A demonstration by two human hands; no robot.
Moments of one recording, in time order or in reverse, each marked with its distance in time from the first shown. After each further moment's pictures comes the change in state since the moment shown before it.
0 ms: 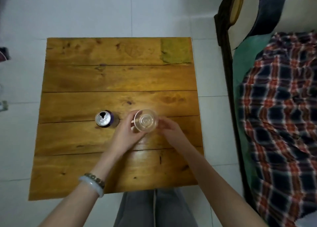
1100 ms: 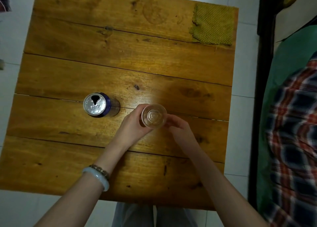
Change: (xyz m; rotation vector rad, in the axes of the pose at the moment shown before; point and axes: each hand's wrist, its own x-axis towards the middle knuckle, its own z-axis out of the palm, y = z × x) left_hand 0.043 -0.089 0.044 0.038 0.014 -0.117; right_hand 0.093 0.073 0.009 -0.017 -0.069 -0.015
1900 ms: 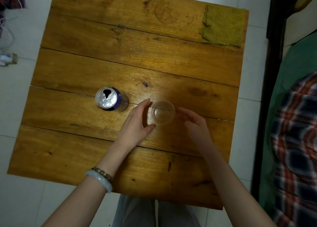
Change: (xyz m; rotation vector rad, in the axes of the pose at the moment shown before) left_hand -0.023 0.001 -0.011 0.147 0.015 -0.044; right_hand -0.007 -0.005 -0.019 -0.101 0.112 -0.031
